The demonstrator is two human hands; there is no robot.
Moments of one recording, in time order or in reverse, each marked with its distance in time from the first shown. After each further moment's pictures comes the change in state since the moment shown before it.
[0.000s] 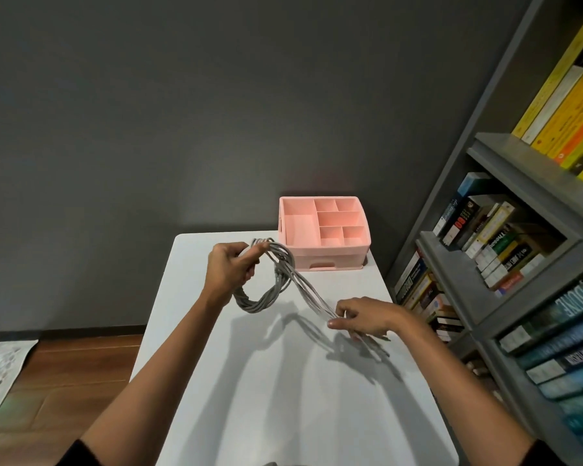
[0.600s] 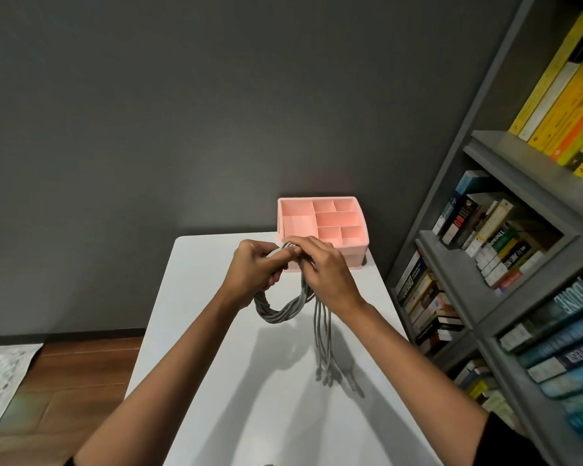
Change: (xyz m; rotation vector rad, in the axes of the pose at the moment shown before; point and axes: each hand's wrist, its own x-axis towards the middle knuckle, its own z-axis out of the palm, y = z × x) left_hand -0.031 0.049 0.027 0.001 -0.227 0.002; right_hand 0.012 -0.077 -0.009 0.226 1.031 -0.671
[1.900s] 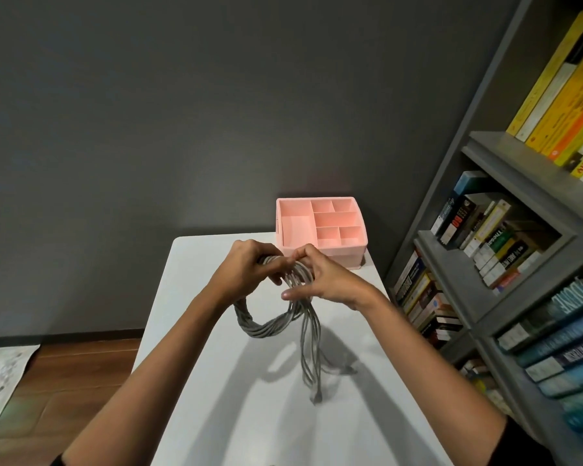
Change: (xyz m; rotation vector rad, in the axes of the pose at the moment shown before) left_hand 0.001 0.005 -0.022 0.476 -0.155 0.232; right_hand 0.005 0.001 -0.018 0.530 -0.562 0.648
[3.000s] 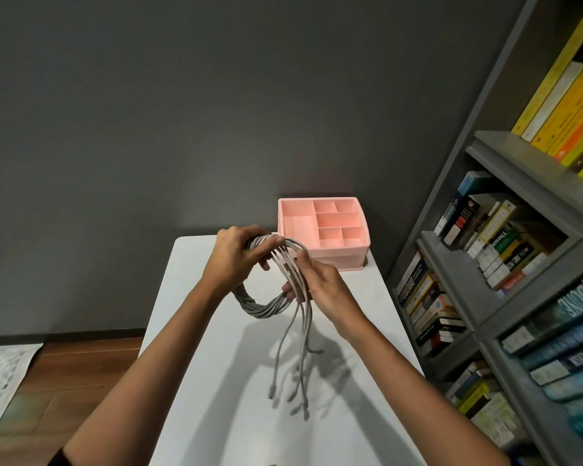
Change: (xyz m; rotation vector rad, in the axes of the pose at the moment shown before) left_hand 0.009 -0.003 -0.011 0.009 0.250 0.023; right_hand -0.013 -0.006 0.038 0.129 0.376 -0.013
